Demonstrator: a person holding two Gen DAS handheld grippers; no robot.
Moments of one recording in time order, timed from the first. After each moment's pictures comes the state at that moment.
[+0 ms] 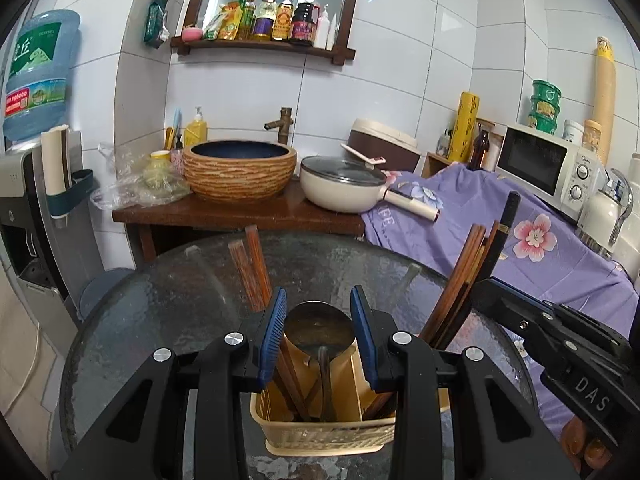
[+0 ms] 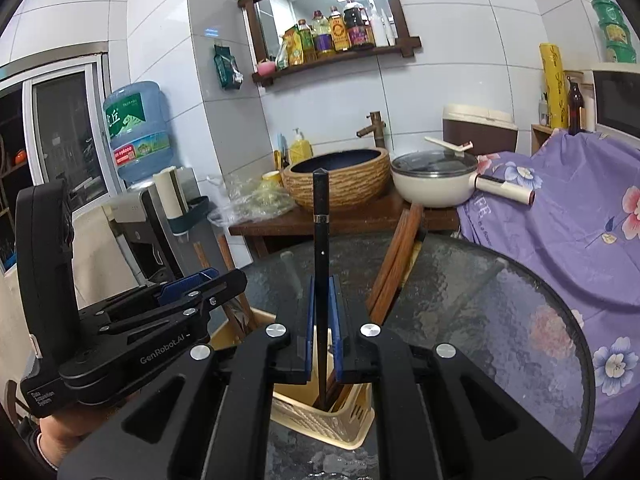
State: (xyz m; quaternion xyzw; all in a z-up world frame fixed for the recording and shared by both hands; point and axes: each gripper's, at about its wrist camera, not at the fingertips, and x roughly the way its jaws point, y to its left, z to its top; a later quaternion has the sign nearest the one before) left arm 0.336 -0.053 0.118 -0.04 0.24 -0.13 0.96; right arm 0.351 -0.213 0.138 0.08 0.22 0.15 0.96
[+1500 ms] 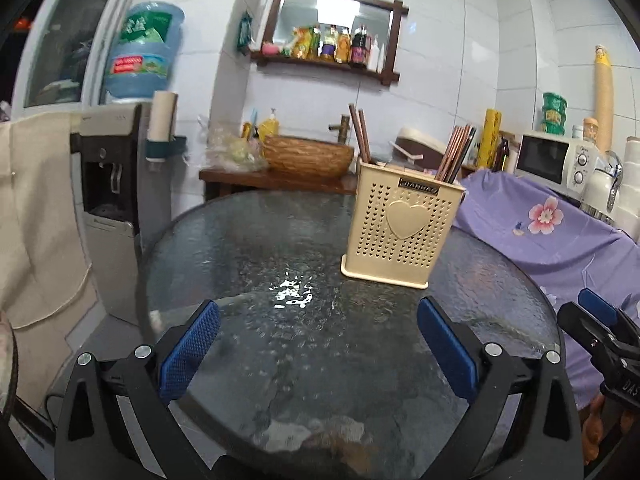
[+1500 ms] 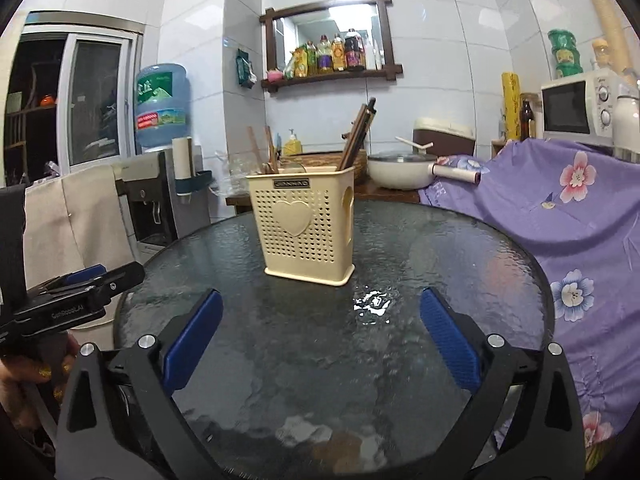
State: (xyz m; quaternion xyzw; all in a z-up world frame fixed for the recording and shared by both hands) left arm 0.093 0.021 0.004 -0.07 0.18 -0.04 0.98; right arm 0.099 -0.216 0.010 0.02 0.14 0.11 0.98
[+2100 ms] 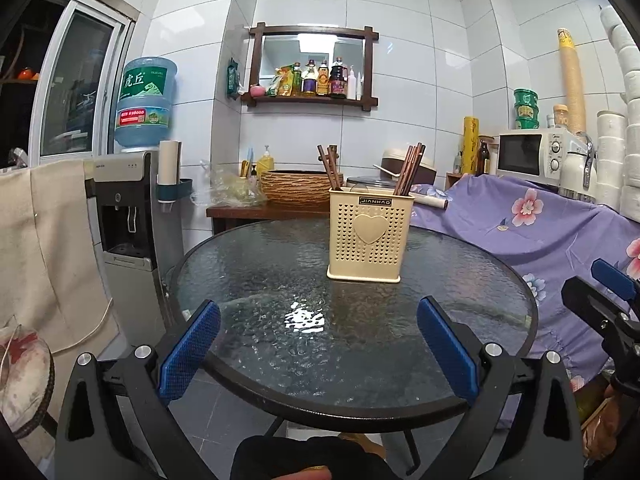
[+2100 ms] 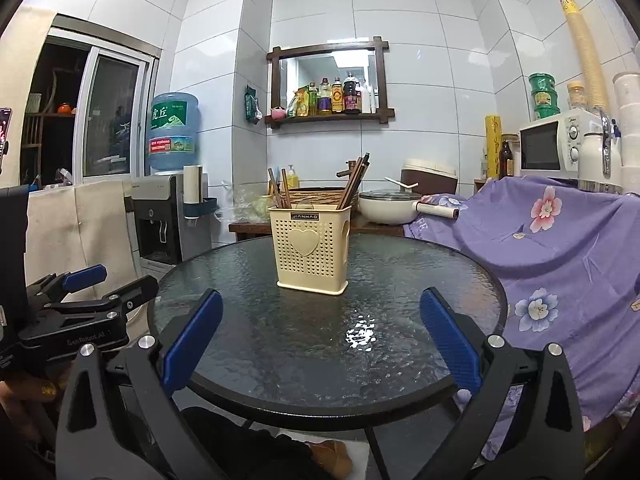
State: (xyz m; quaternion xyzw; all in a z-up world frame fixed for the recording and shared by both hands) left arm 0.006 -0.008 0.022 -0.02 0.13 -0.03 0.99; right arm -0.009 -0.217 0.031 0.01 0.08 0.09 0.99
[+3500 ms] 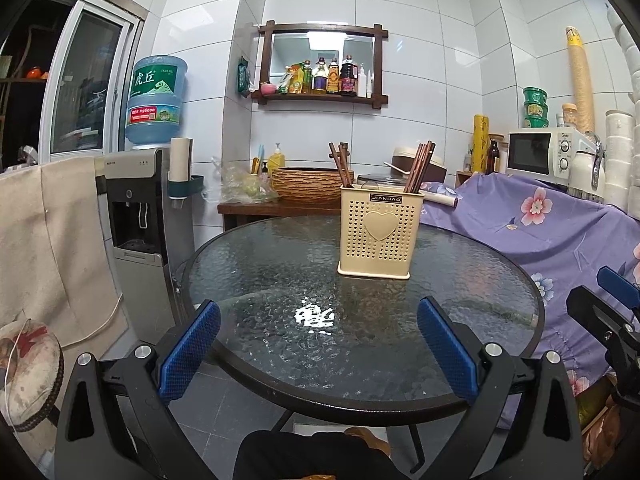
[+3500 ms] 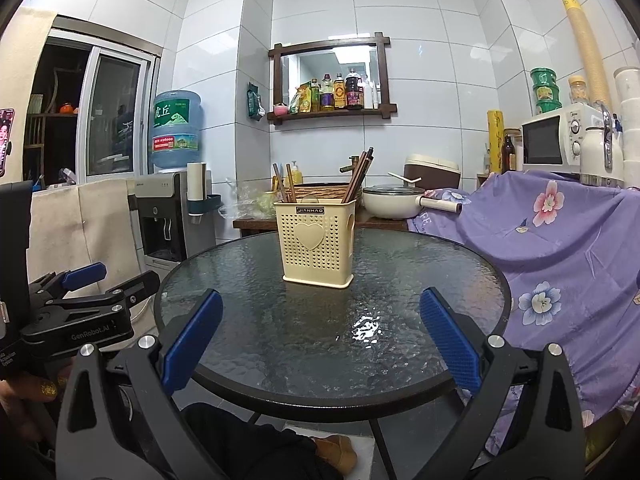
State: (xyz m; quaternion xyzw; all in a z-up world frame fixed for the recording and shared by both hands) left arm -0.003 -0.007 0.023 -0.02 0.14 -0.01 0.99; right arm -0.010 -0.222 0.030 0.01 0.09 0.10 0.99
